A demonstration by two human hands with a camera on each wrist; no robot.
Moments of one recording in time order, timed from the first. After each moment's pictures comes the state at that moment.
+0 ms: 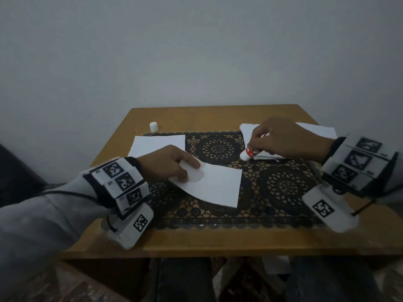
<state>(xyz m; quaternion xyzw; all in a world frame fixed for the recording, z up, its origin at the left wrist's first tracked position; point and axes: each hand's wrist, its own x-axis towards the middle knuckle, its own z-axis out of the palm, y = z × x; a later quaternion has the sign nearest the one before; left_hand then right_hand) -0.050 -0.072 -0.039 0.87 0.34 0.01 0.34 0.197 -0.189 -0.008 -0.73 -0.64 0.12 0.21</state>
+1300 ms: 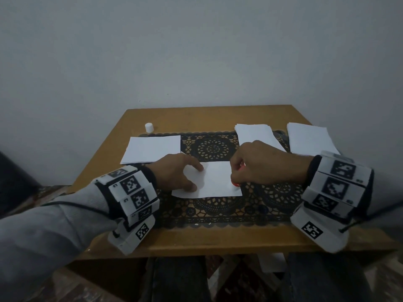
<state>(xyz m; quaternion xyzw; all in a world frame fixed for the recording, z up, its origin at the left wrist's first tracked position) -0.032 -0.093 -0.047 0.91 0.37 -0.06 0.20 0.162 -0.200 -0.031 -0.68 -0.72 0.14 0.08</state>
